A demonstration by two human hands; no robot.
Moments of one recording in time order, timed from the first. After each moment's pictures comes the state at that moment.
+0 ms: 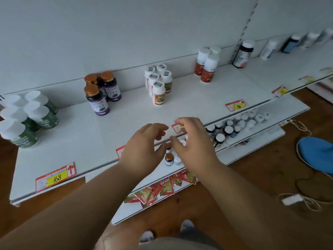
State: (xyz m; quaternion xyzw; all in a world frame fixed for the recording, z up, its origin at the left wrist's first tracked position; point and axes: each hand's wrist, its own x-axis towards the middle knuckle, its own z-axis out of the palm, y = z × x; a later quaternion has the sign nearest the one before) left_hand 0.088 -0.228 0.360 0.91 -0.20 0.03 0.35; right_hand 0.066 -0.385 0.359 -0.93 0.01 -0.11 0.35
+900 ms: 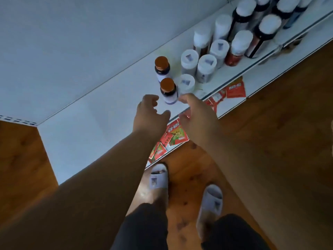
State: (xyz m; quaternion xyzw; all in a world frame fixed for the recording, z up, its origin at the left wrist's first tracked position) left_hand 0.146 -0.285 -0.024 0.91 0.04 -0.18 0.37; right_hand 0.092 -0.418 -0.020 -0.91 0.15 0.05 0.38
